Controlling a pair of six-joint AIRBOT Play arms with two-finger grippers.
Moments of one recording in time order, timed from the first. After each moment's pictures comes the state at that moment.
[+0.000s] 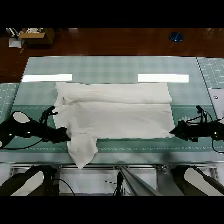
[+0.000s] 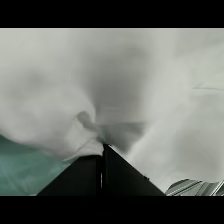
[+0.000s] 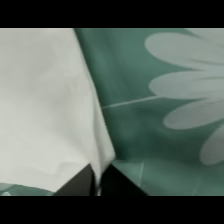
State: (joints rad) left arm 0.15 -1.09 0.43 1.02 -1.18 -1.23; right arm -0.55 -1.11 0.46 -1.01 1.17 1.20
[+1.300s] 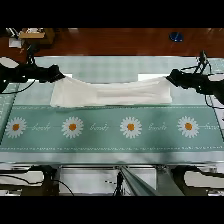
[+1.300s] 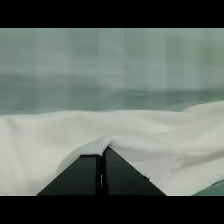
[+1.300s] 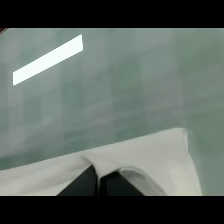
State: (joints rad) left arm 0.15 -1.59 1.32 0.81 -0.96 -1.19; right arm -0.20 -1.50 1.05 -0.59 0.62 1.07
